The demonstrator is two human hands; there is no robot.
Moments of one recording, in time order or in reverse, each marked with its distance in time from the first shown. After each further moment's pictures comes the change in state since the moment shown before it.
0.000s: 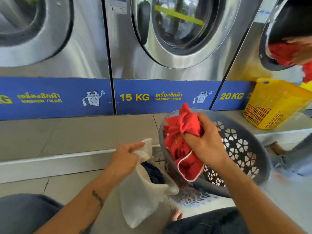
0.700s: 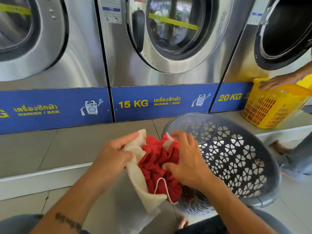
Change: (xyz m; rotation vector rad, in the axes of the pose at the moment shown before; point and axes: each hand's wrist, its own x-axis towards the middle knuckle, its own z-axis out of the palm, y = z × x) left_hand -0.012 0.032 -0.042 -0.162 -0.030 0.102; right_hand -0.013 0.022 0.046 -0.466 -0.164 0.003
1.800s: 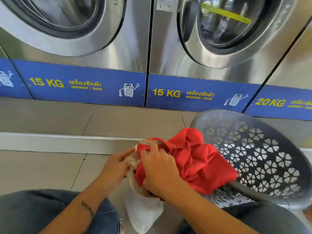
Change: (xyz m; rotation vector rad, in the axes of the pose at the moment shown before) left_hand -0.057 -0.102 -0.055 -0.085 0.203 -0.268; right_hand -0.045 -0.127 0.098 -0.555 -0.357 -0.347
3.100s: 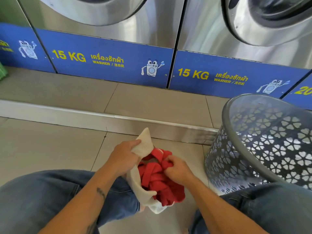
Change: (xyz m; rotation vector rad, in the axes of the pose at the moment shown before) left_hand 0.028 -0.054 -0.059 0.452 0.015 -0.017; right_hand 0.039 0.020 0.165 0.795 -0.315 0.404
